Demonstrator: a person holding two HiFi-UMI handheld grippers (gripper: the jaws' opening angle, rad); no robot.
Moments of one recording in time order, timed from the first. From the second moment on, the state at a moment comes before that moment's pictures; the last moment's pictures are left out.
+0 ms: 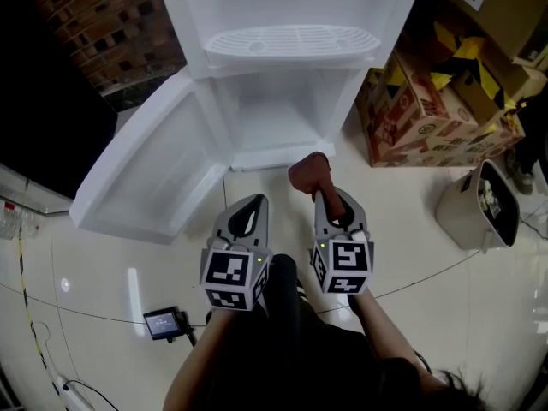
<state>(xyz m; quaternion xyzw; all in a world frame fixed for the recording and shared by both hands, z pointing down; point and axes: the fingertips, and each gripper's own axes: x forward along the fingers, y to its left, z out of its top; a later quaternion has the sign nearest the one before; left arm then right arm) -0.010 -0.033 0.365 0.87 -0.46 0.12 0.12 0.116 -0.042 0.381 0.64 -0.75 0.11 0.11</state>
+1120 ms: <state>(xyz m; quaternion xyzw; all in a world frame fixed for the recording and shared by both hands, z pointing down) 0.008 -0.027 0.370 0.87 -0.46 0.14 0.13 0.106 -0.016 0.370 0.61 -0.78 0.10 0.10</state>
